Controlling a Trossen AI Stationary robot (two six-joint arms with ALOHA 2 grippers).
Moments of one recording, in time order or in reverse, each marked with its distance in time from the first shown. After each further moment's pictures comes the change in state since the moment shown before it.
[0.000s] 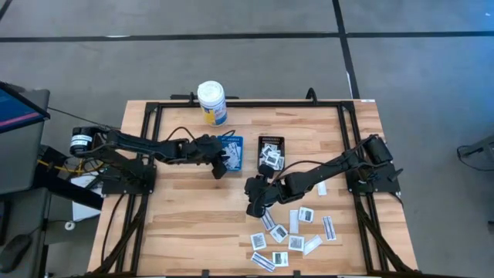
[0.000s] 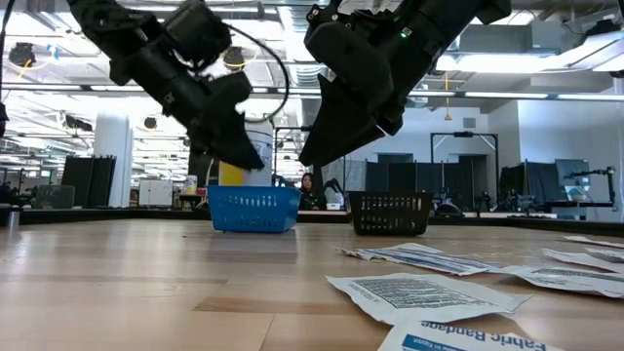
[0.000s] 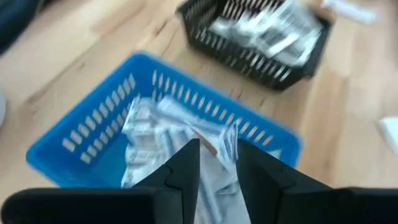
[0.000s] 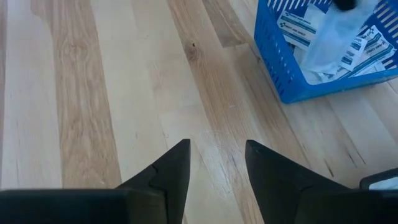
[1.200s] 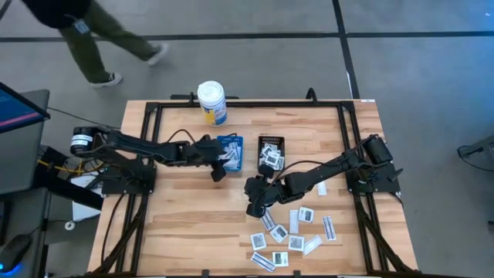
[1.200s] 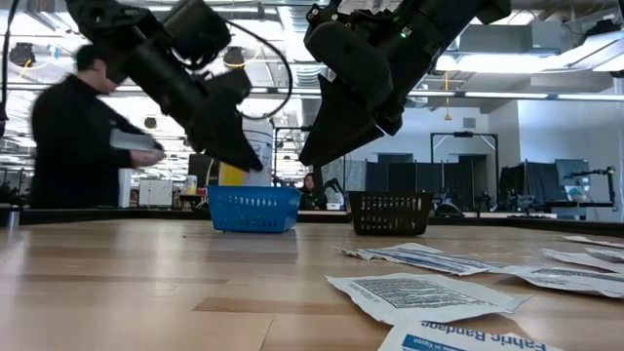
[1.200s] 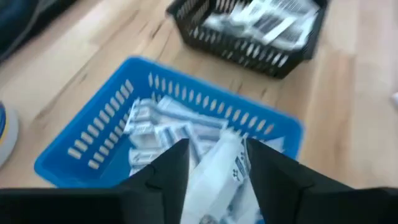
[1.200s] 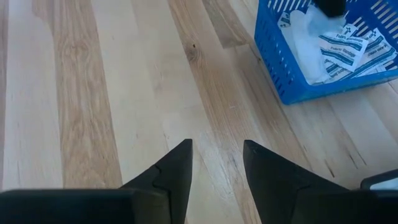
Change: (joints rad) left arm -0.035 0.008 0.000 -0.007 -0.052 0.105; right arm 0.000 0.000 0.000 0.003 0.000 0.000
